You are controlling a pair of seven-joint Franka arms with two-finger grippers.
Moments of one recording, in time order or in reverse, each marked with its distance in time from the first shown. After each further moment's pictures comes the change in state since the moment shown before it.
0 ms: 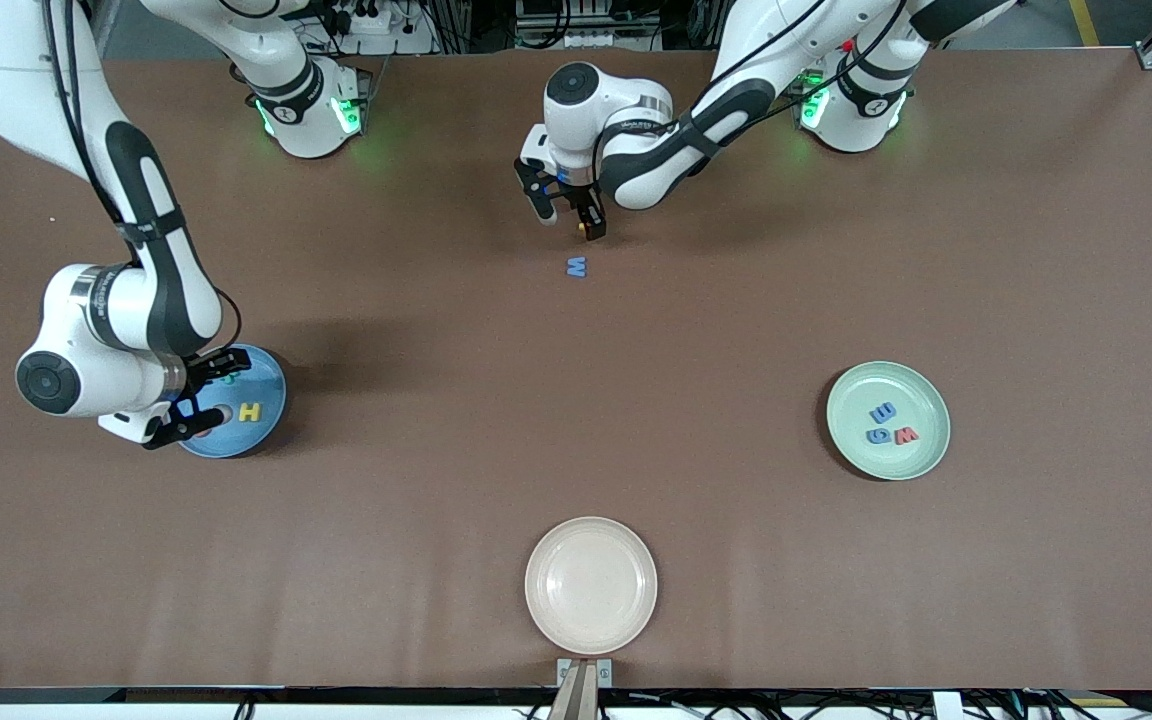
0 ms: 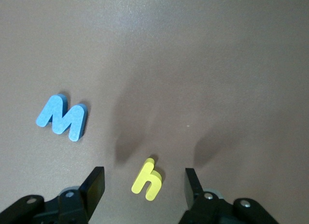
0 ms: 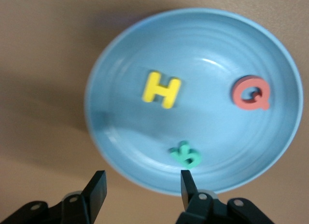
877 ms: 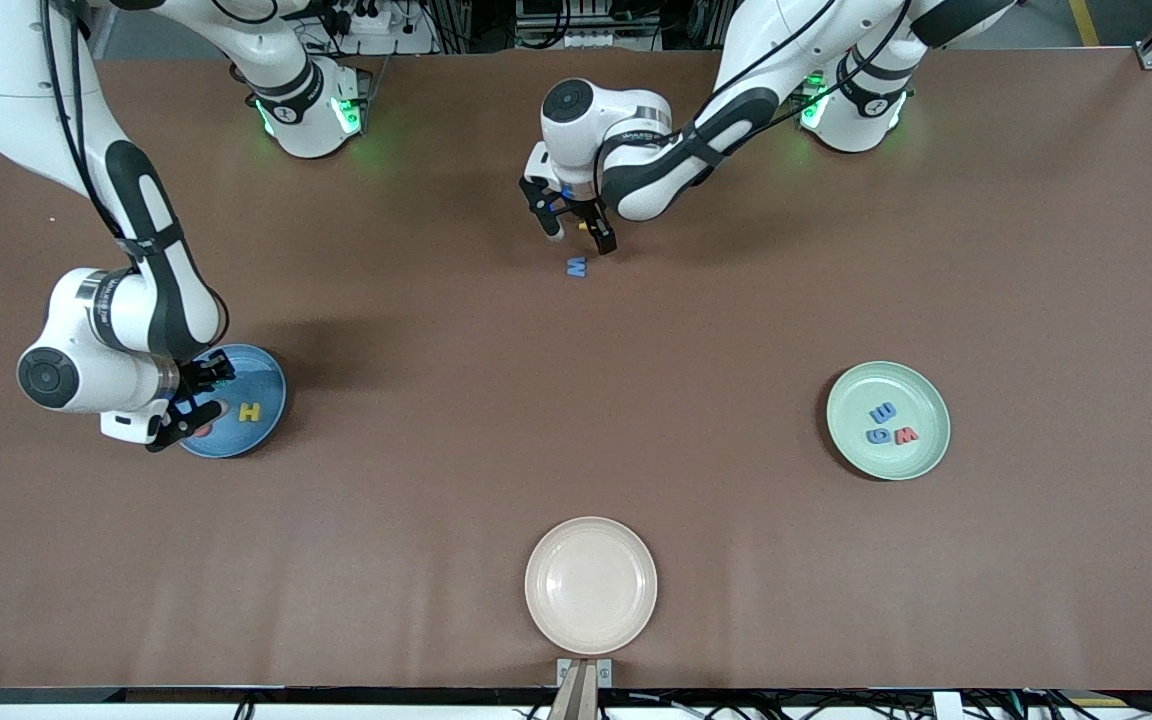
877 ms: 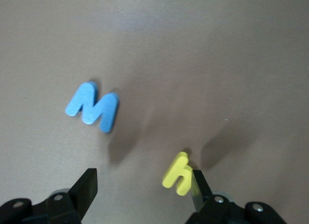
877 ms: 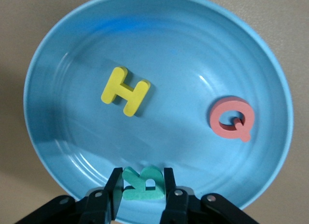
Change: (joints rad) left arm -0.002 0.011 0.017 0.036 -0.013 -0.089 0.014; right arm -0.052 0.072 -0.026 -0.049 -0.013 0.183 -0.308
